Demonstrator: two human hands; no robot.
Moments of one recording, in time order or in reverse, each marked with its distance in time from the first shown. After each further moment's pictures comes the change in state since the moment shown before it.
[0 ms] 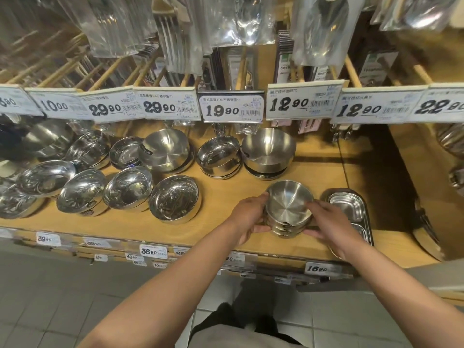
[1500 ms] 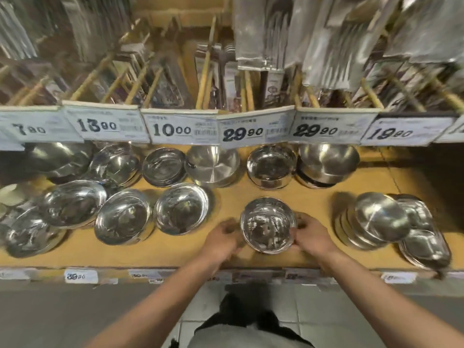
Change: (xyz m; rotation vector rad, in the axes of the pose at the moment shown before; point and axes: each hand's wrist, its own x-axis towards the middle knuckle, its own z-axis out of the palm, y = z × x) left_hand 0.006 -0.011 -0.247 0.226 0.057 0.011; right_hand -0.003 -0.015 0.214 -0.330 0.068 0.023
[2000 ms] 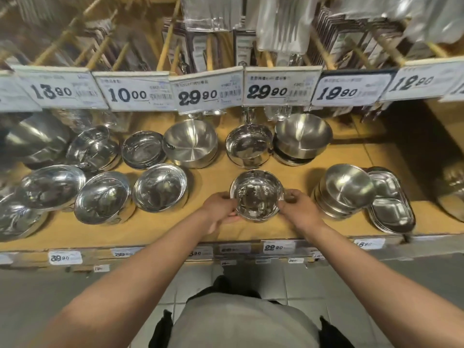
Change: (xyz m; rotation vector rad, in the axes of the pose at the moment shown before) left_hand 0.016 0.024 0.039 -0.011 -0.107 -0.074; right_hand -0.009 0.021 -0.023 0.077 0.129 -0.044
